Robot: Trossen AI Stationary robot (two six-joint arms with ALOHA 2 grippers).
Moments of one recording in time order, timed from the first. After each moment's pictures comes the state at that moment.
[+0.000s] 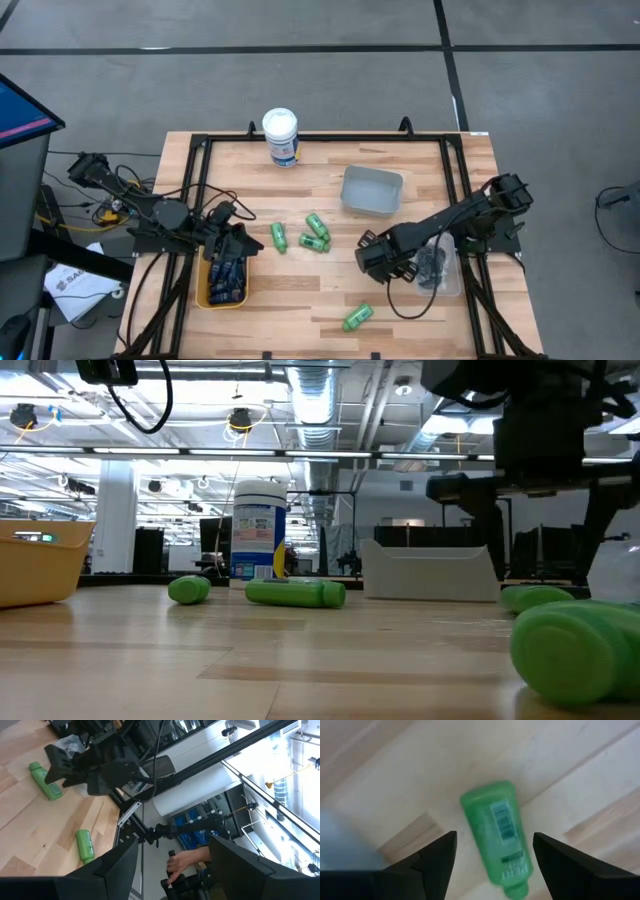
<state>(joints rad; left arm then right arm) -0.49 0.73 0.50 0.23 -0.24 -1.08 0.35 1.73 1.06 -0.84 0.03 -0.60</state>
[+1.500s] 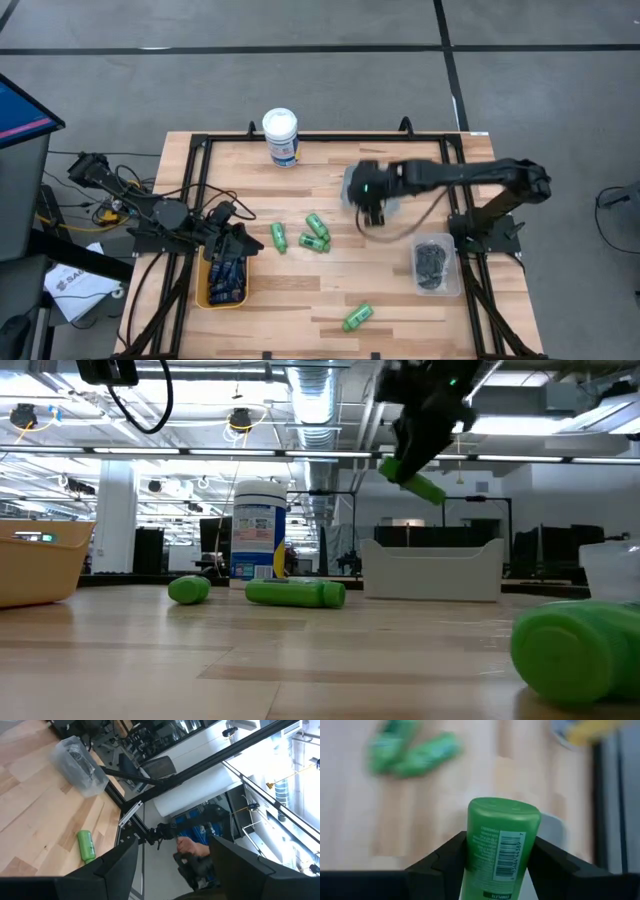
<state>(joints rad) -0.49 0.73 0.50 0.23 -0.24 -1.08 -0.08 1.52 1.26 -0.79 0.20 -0.26</state>
